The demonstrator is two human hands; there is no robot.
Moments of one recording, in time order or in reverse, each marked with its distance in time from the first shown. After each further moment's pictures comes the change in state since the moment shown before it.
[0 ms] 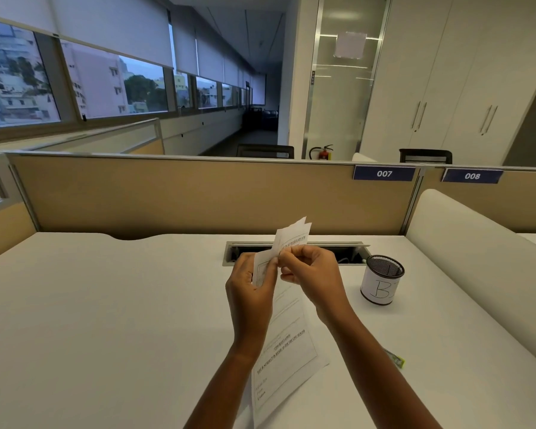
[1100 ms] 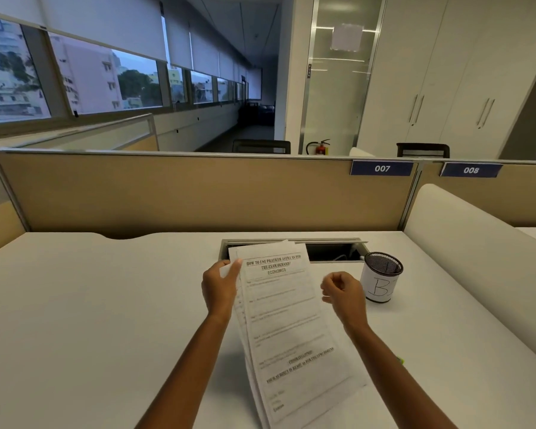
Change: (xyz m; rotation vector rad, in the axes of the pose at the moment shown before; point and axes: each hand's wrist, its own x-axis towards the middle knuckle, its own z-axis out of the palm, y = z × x) left_hand 0.056 -0.097 0.000 0.114 0.020 -0.389; right_hand 0.028 0.107 -0.062 -0.176 0.270 0.134
